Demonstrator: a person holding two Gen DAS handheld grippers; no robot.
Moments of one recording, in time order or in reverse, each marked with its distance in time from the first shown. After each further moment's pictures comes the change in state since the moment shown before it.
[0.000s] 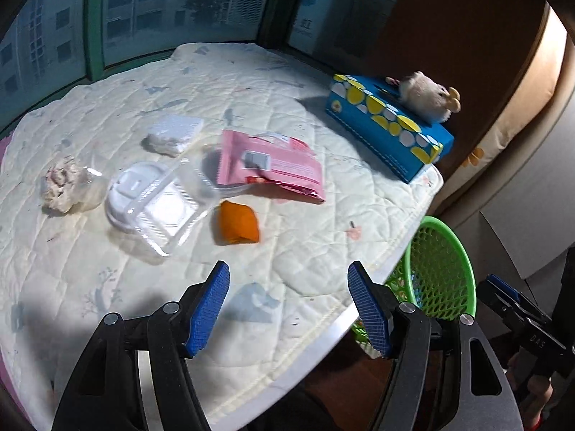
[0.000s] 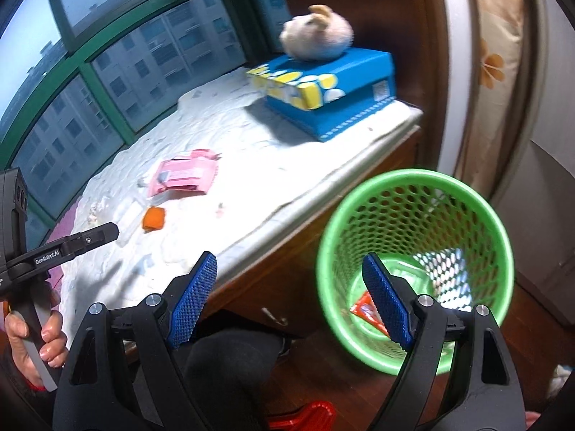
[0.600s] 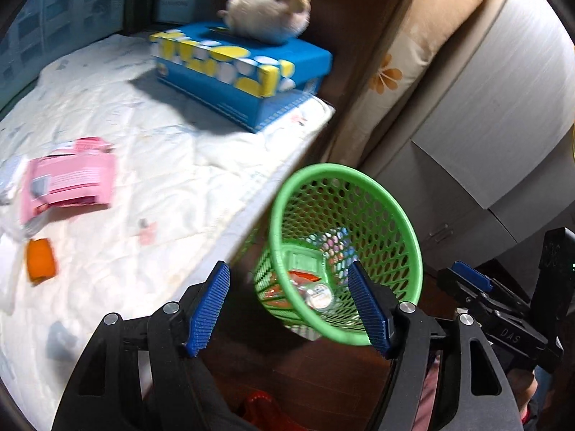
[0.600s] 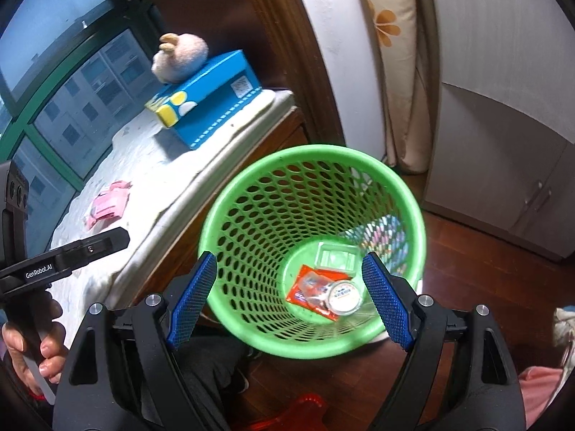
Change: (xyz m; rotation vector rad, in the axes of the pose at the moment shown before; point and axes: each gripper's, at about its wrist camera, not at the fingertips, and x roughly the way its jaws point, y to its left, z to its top) left arm 0.067 -0.171 -0.011 0.272 0.157 -0.215; right arm -0.040 -0.127 -0.036 0.240 -0.030 -0.136
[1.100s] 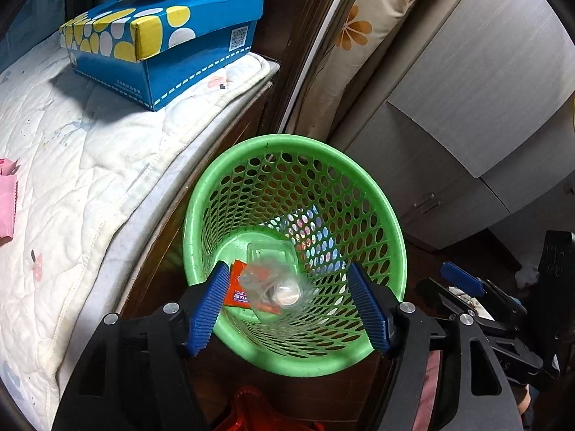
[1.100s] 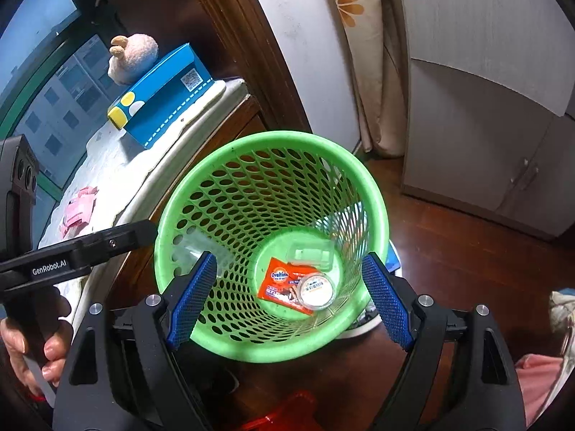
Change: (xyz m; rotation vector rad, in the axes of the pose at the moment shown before) left arm 0.086 -0.061 0.016 0.093 0.139 -0.084; right arm 0.015 -0.049 -0.005 0.079 0.034 -0.074
